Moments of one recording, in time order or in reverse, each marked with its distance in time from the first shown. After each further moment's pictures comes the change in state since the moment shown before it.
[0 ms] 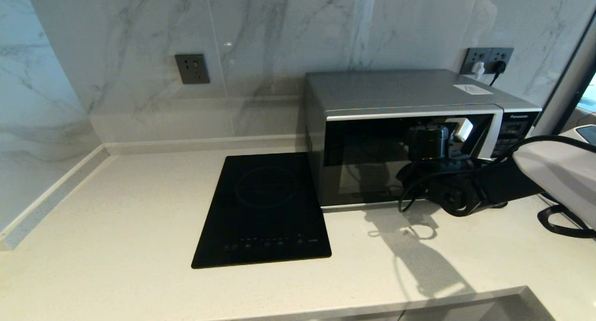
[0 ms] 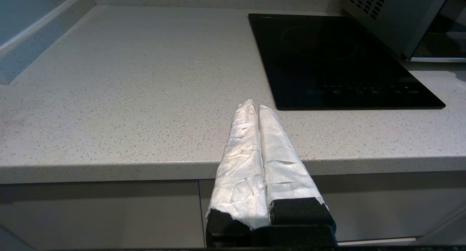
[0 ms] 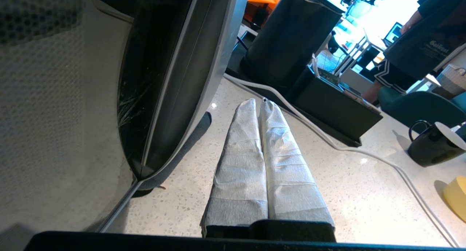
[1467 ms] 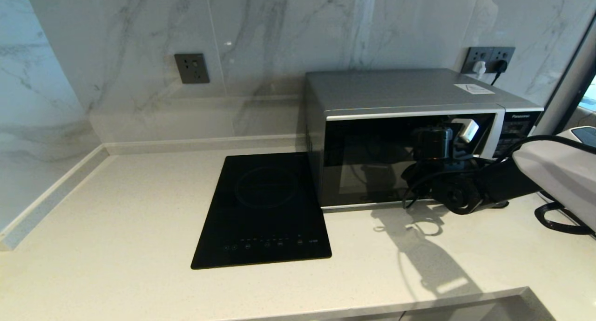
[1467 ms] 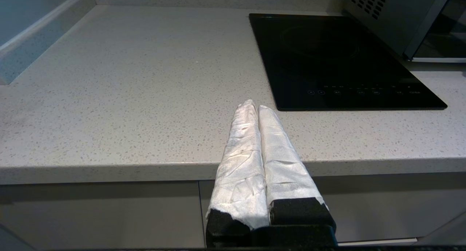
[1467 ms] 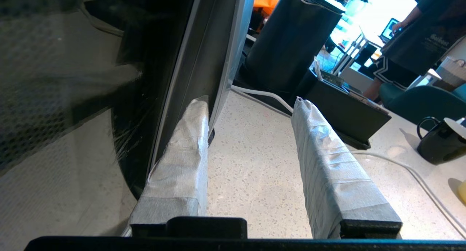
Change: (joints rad) left arm 0.000 0.000 0.000 0.000 0.000 0.000; right arm -0.047 0.024 -0.013 0.004 -0.001 0.006
